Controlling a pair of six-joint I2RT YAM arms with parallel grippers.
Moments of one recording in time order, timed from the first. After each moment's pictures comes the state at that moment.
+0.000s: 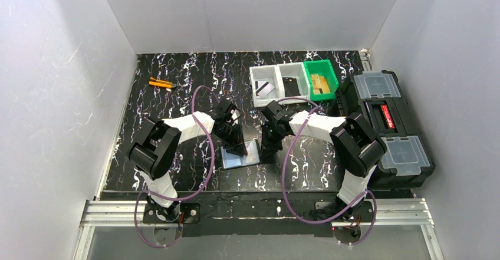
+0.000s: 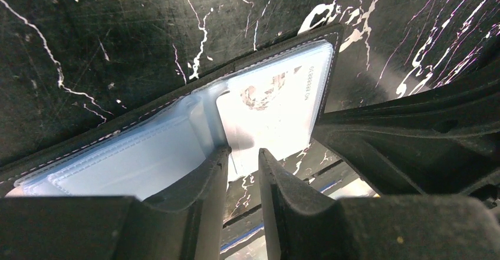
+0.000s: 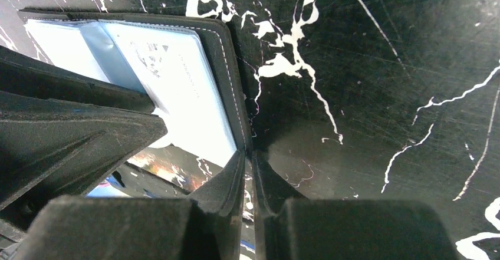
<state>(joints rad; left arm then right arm) -0.58 1.75 0.98 -0.49 0.42 -0.70 0.75 1.79 1.07 -0.51 -0.32 0.78</state>
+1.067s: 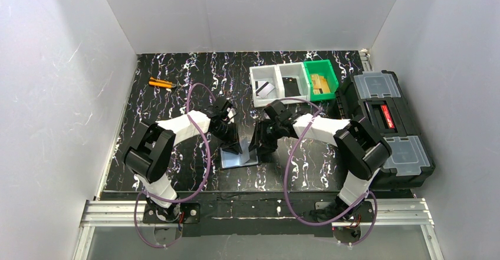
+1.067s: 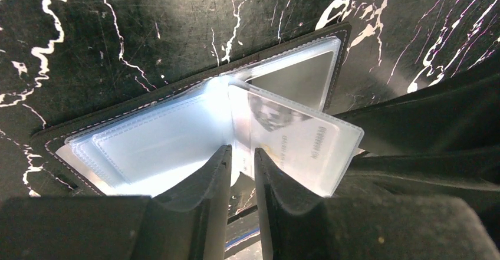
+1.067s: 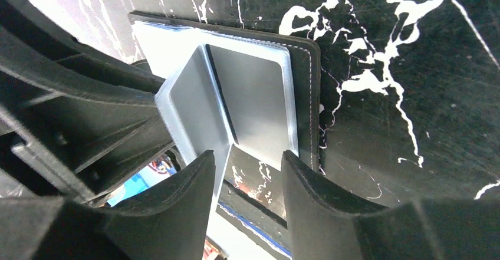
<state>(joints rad) -0.54 1.70 0.99 -0.56 0.38 -0.66 0.74 1.76 1.01 -0.30 -0.45 0.90</state>
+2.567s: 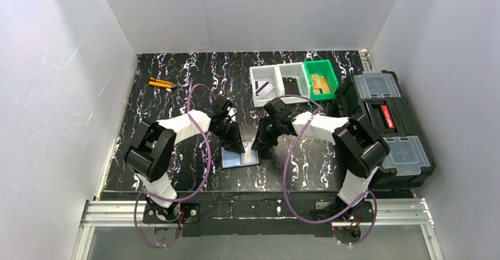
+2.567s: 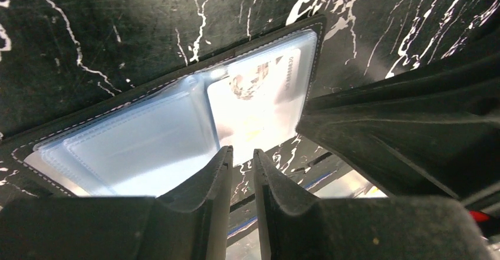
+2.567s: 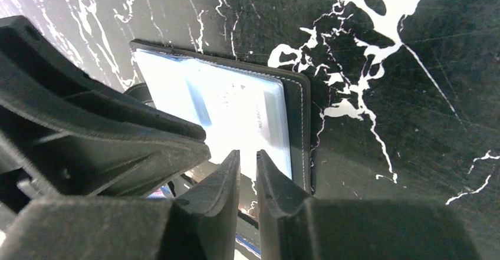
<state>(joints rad) -0.54 1.71 1.00 -0.55 0.45 -0.66 0.72 1.75 1.02 -0.29 -0.39 0.89</state>
